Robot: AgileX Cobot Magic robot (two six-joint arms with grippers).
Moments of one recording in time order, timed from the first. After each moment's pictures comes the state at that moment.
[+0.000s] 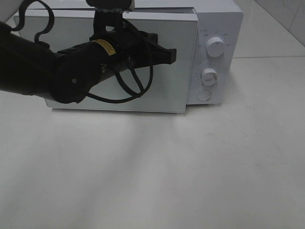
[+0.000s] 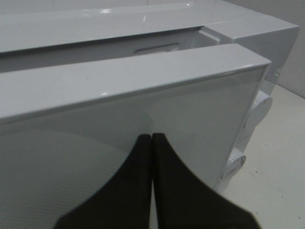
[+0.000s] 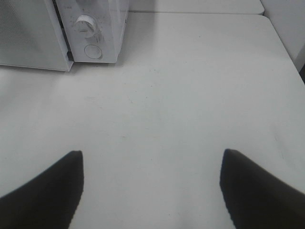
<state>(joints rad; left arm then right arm) -0.75 1.91 -1.05 -0.25 -0.58 0.08 0.04 0.00 -0.50 -0.02 1.03 0.00</state>
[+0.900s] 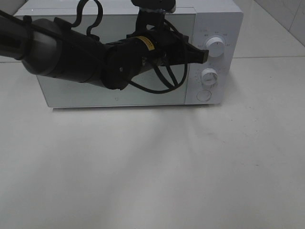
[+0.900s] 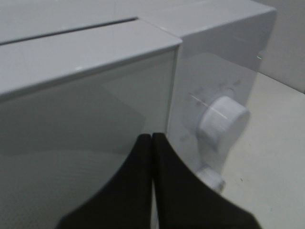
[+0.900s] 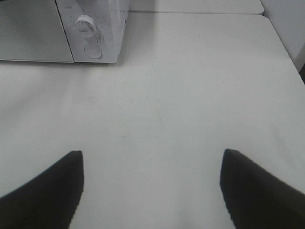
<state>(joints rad) -0.77 2.10 -1.34 -0.23 -0.45 0.11 0.04 0.00 -0.50 -0.02 1.03 0.00</state>
